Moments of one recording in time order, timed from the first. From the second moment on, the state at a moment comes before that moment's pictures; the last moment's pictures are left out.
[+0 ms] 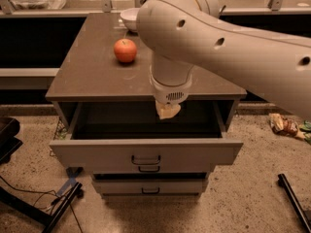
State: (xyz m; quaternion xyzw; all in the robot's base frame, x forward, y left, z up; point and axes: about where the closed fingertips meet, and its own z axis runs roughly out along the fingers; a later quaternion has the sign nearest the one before) arm 0.500 -0.027 0.829 -0.77 0.63 -0.05 0.08
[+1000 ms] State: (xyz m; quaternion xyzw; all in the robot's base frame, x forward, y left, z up) arm 0.548 -0.047 0.756 -0.75 0.66 -0.06 0.08
